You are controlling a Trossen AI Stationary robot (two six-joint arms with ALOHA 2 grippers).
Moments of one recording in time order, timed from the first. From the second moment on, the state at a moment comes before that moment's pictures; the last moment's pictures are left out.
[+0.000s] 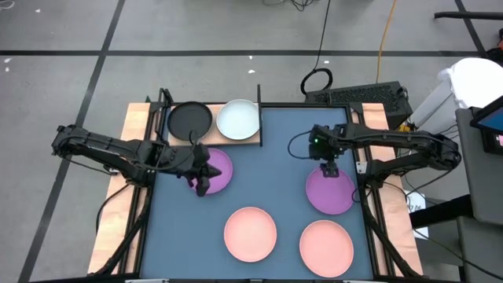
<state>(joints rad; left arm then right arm) -0.19 1.08 0.94 -0.50 -0.19 -0.61 -0.34 1.19 0.76 -0.95 -0.05 -0.35</state>
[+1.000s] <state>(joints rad) -0.19 1.08 0.94 -0.55 -0.21 -0.58 -0.41 1.19 0.49 -0.84 -0.18 -0.62</state>
